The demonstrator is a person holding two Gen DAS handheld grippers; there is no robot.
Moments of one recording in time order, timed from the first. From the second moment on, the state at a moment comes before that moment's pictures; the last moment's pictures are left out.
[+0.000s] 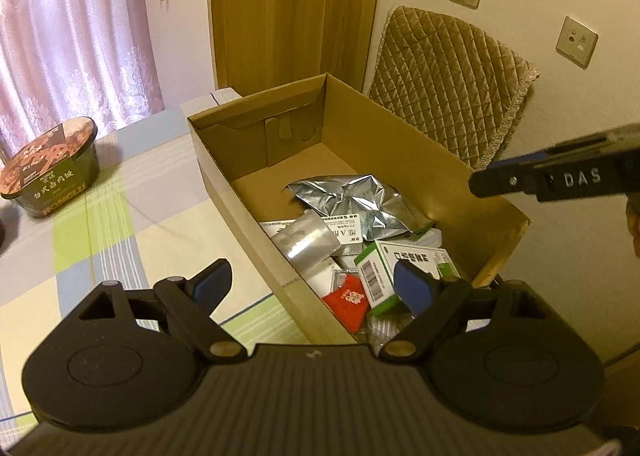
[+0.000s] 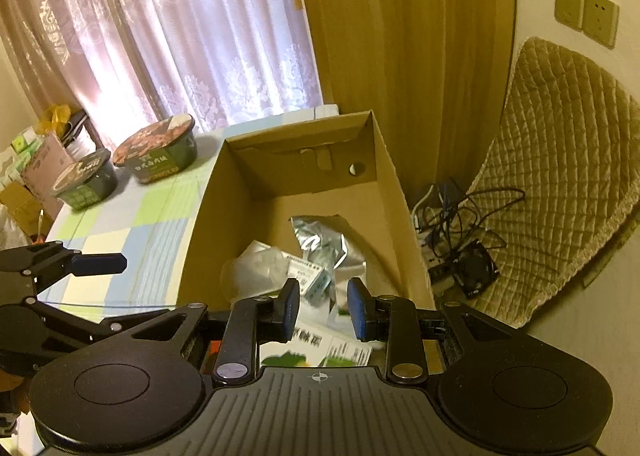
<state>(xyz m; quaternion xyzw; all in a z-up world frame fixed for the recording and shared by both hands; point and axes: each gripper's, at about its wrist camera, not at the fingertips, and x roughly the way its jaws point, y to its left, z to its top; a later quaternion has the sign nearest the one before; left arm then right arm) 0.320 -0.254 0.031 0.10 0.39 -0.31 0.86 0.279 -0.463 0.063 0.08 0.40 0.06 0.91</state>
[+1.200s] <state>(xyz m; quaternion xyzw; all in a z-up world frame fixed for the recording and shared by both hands) 0.104 -0.192 0.109 0.01 0.38 -0.22 0.90 0.048 -0.410 0.123 0.12 0.35 0.00 0.93</state>
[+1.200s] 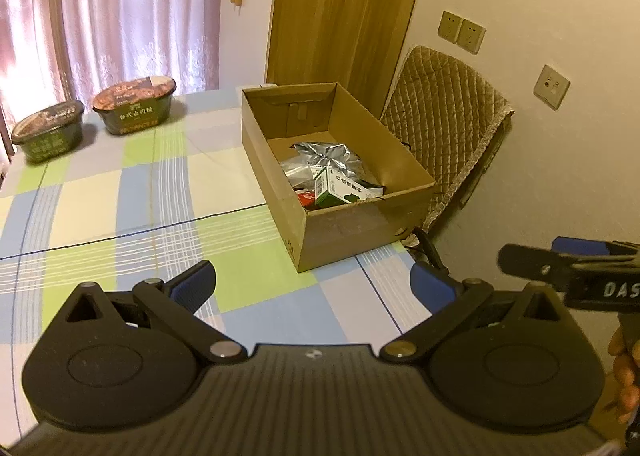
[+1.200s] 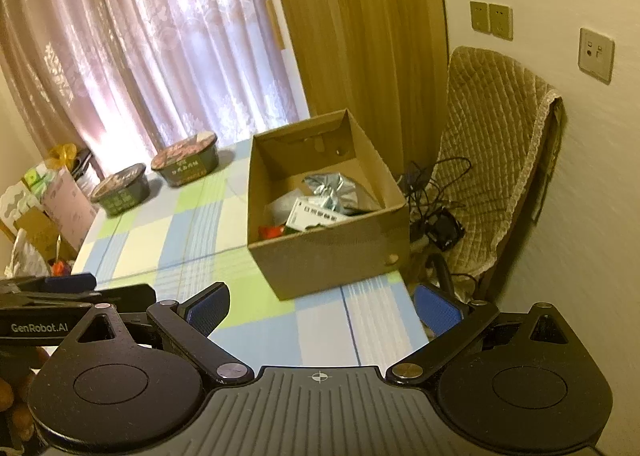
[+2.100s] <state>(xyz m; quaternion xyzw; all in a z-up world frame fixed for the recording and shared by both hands) 0.062 -0.173 0.136 -0.03 0.37 -0.16 0.92 0.020 -0.387 0.163 0.08 0.34 0.01 0.94</state>
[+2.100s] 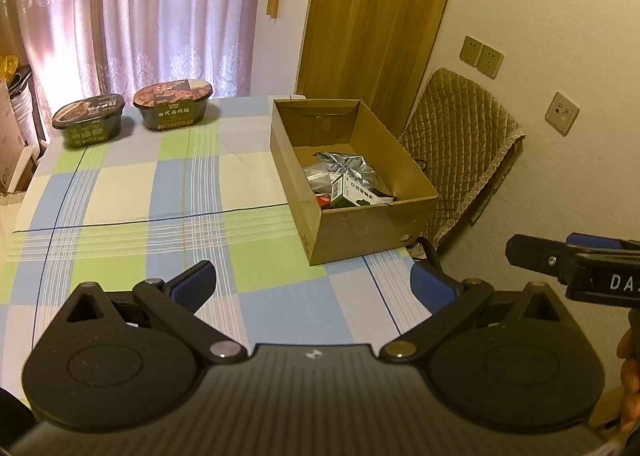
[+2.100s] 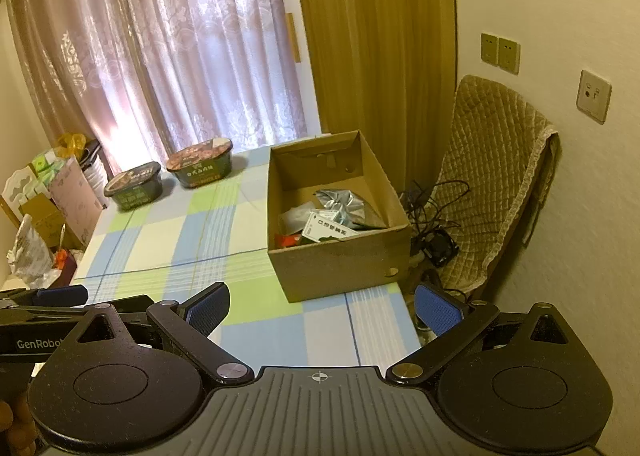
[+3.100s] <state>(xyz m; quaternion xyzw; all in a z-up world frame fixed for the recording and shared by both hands) 0.065 -0.177 0.137 -0.02 0.37 -0.17 0.91 0.023 -0.391 0.159 0.09 0.35 0.00 0.93</state>
